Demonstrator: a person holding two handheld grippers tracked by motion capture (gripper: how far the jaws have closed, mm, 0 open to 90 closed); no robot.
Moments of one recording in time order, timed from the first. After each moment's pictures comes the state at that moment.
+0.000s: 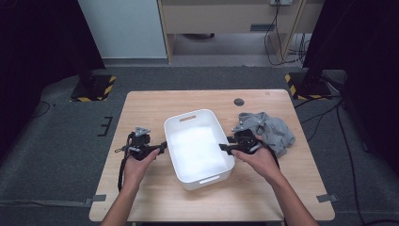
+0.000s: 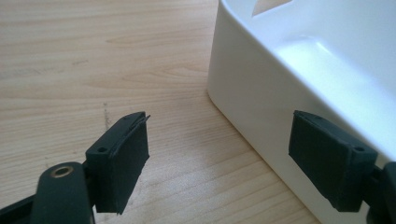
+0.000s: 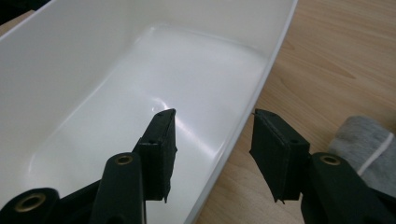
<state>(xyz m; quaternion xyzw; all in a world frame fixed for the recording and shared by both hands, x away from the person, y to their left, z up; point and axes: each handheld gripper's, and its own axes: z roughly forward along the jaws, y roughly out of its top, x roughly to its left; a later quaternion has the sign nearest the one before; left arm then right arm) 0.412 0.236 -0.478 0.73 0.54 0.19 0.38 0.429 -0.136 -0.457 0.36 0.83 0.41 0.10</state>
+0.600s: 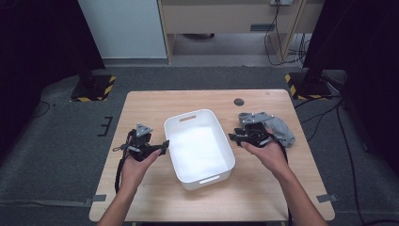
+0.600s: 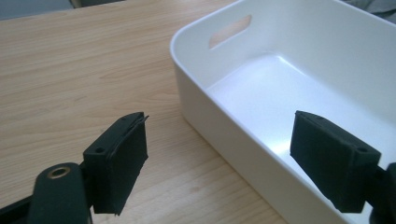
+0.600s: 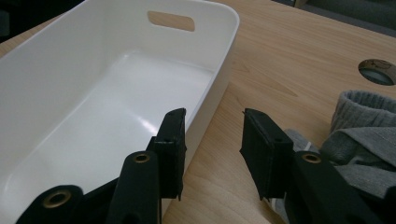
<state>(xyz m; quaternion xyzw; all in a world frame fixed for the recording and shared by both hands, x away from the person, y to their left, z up) 0.390 0.217 -0.438 0.75 0.50 0.21 0.38 0.439 -0.163 -0.437 0.37 0.81 0.43 0.14</state>
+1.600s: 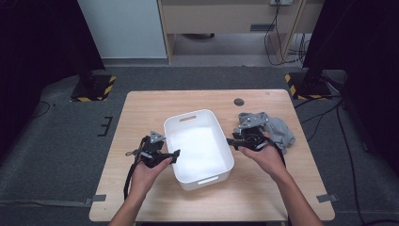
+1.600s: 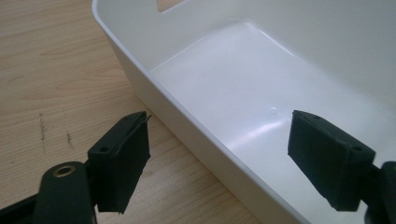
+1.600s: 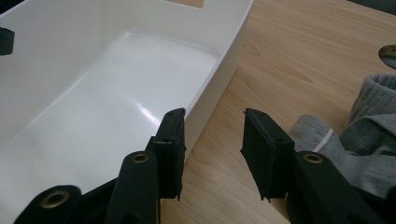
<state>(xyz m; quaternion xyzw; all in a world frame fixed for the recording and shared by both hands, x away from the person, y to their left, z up) 0.383 0.188 -0.459 0.78 0.48 0.18 0.36 0.435 -0.155 -0.452 0.37 0.83 0.41 0.13</state>
